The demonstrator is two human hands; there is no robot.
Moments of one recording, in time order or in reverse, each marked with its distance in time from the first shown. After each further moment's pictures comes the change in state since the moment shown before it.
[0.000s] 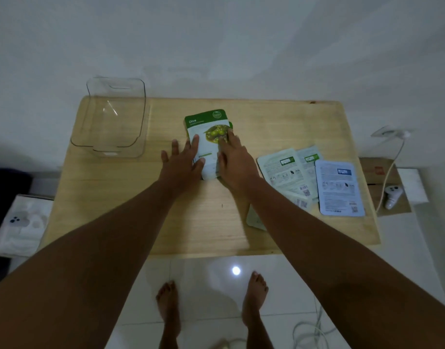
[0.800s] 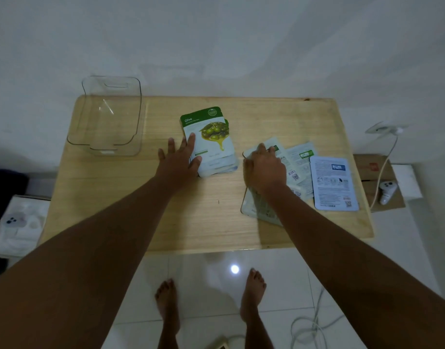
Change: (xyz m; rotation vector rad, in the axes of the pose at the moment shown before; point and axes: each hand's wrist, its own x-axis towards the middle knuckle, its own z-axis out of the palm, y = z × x) left_hand 0.002 -0.002 0.000 0.037 -0.005 0.005; right_hand -0.032 0.042 -0.038 -0.338 -0.071 0.273
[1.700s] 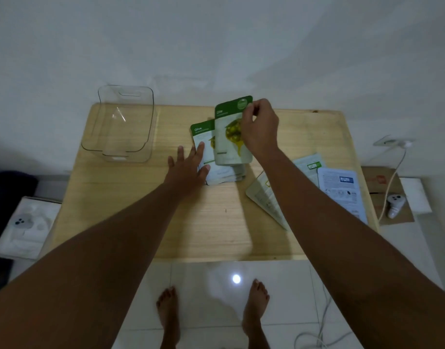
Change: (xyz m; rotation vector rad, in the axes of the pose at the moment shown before) left_hand -0.003 0.000 -0.004 -0.064 -0.023 0.006; right_hand 0.062 -0.071 -0.074 0.846 0.472 0.005
